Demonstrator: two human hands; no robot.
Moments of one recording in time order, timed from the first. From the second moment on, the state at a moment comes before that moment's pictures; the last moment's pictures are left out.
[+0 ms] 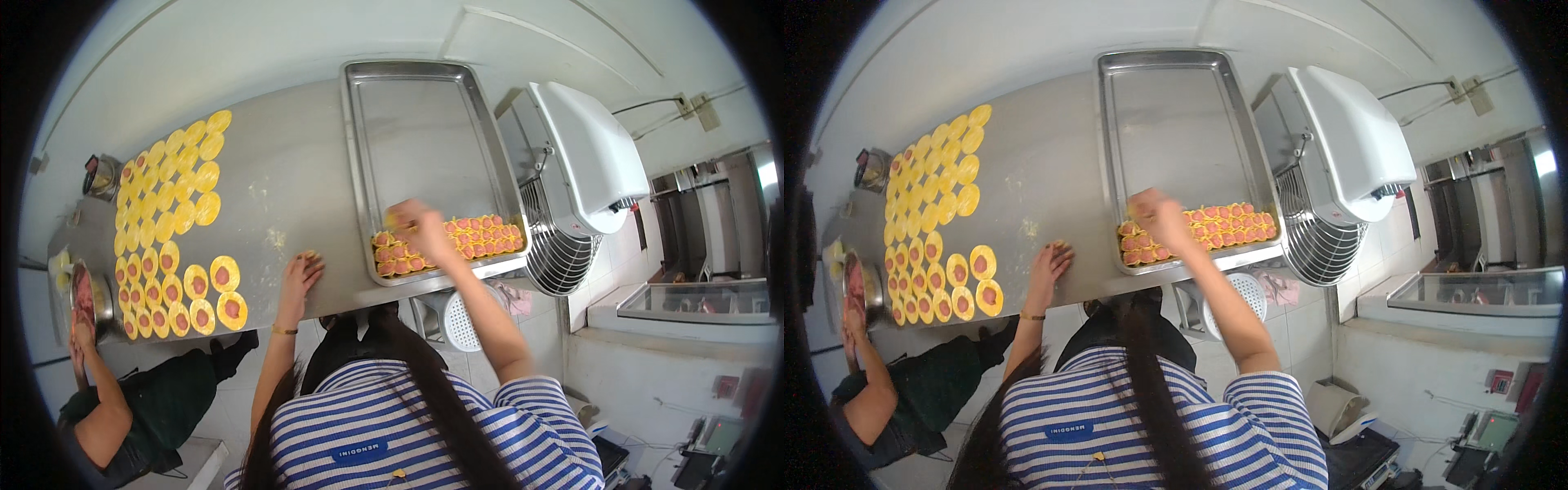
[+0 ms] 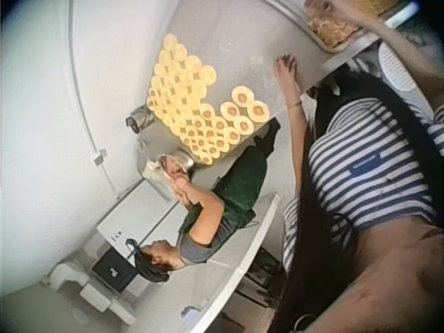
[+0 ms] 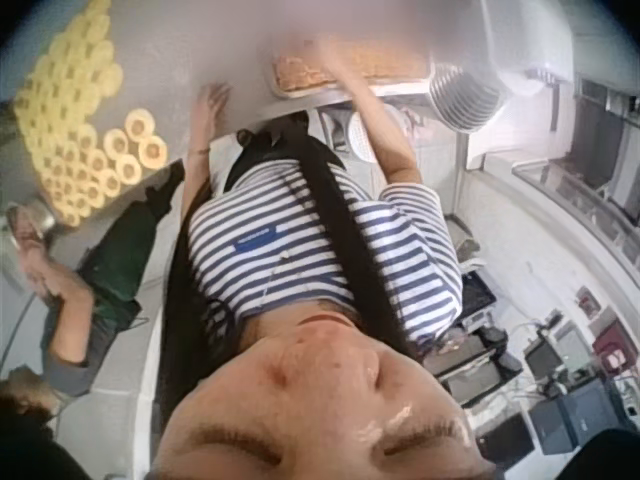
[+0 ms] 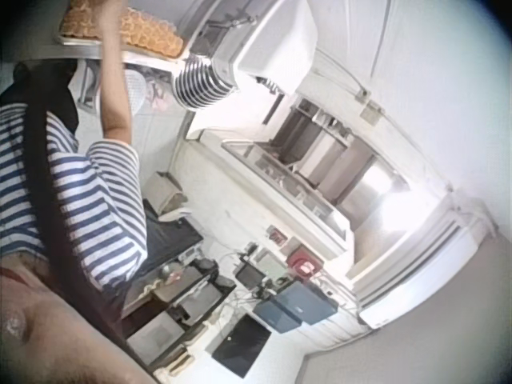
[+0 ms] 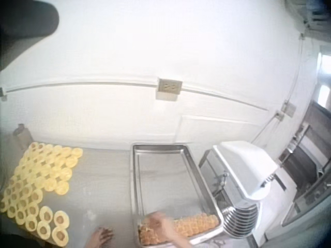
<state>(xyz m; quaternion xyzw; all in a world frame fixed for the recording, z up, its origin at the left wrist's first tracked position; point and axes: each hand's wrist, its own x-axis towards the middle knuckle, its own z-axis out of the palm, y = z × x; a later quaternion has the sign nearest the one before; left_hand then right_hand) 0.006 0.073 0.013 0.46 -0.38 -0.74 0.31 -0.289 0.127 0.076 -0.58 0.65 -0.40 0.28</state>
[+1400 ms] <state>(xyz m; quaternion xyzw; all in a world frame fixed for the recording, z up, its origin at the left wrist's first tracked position) -0.008 0.125 0.001 0.58 -0.38 -0.64 0.34 -0.528 0.206 0.050 -0.69 0.68 -0.17 0.20</state>
